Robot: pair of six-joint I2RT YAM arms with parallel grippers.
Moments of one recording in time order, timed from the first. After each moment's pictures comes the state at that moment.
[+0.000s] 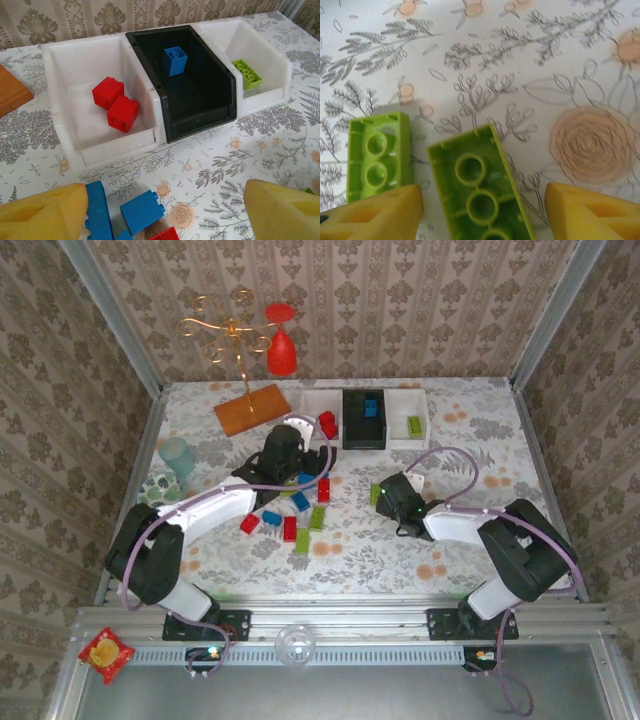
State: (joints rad) left arm -0.69 1.53 0.97 0.09 -0.08 -0.22; right arm 0.54 1.56 0.62 0.00 0.37 0.74
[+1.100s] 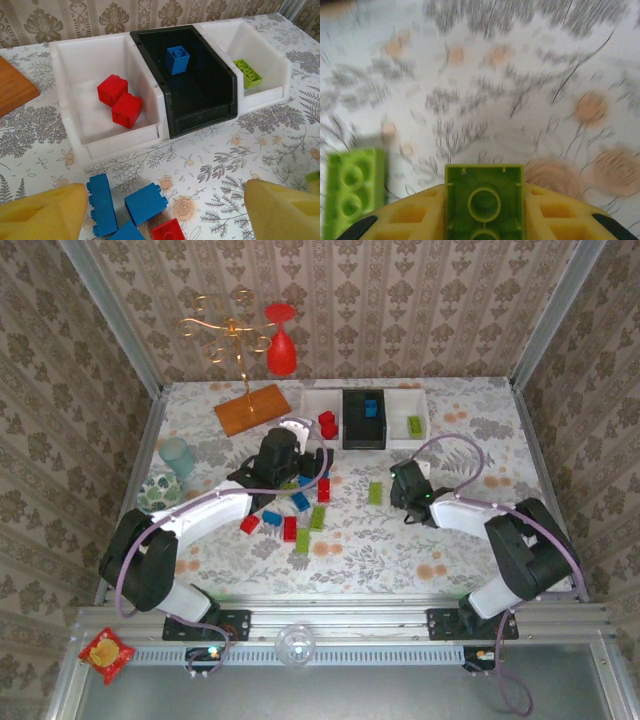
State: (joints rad) left arm -0.69 1.48 0.94 0.09 -0.08 -0.22; right arm 0.41 1.51 0.70 -0.10 0.33 0.58
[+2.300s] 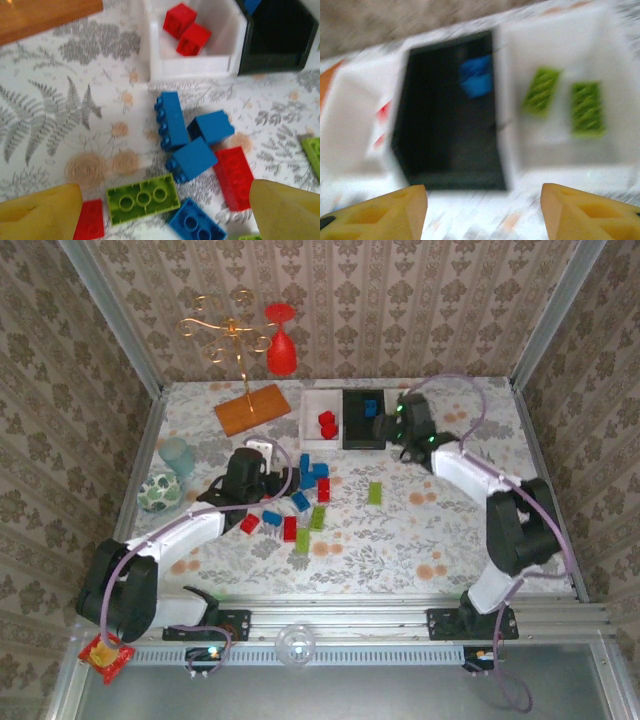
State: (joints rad) left arm -0.52 1.29 0.68 -0.01 0.00 -0.29; right arm 0.38 1.64 1.14 -0.15 0.15 0.43
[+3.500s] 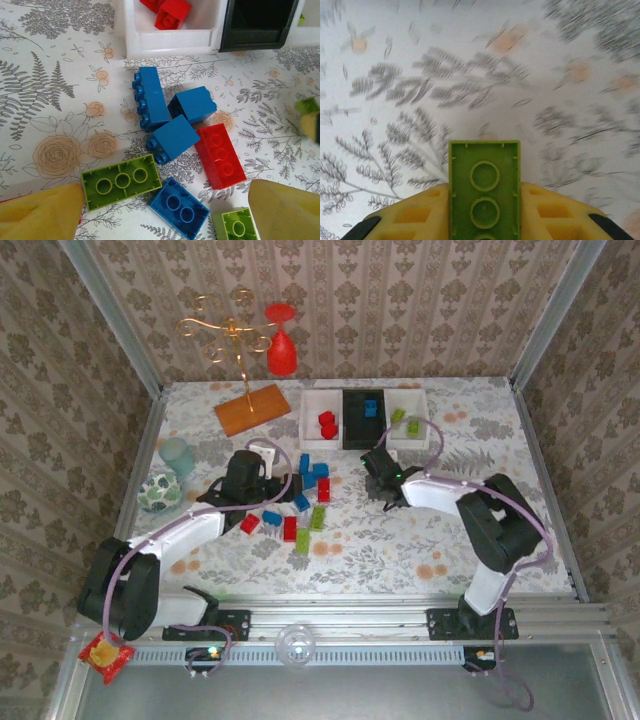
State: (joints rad) left arm -0.51 1.30 0.67 -0.01 0.11 -0.30; right arm 0.50 1.71 0.96 -0.27 0.29 0.48
